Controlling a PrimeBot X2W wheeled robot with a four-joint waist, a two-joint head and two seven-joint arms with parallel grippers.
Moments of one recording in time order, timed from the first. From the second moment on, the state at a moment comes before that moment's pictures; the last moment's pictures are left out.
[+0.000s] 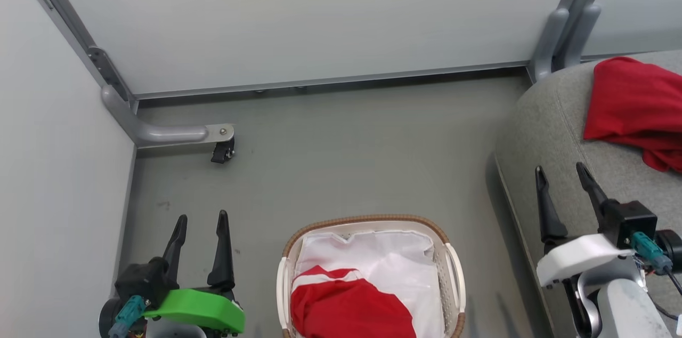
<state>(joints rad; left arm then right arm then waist) -0.05 0.05 -0.13 0.28 -0.33 -0.09 -0.26 -0.17 -0.05 -0.11 0.29 0.05 0.13 -0.26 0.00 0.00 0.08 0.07</state>
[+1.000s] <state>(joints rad) -0.04 0.05 -0.13 0.30 -0.32 -0.09 -0.26 -0.12 -0.05 -0.03 0.31 0.10 0.13 -0.26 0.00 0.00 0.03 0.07</state>
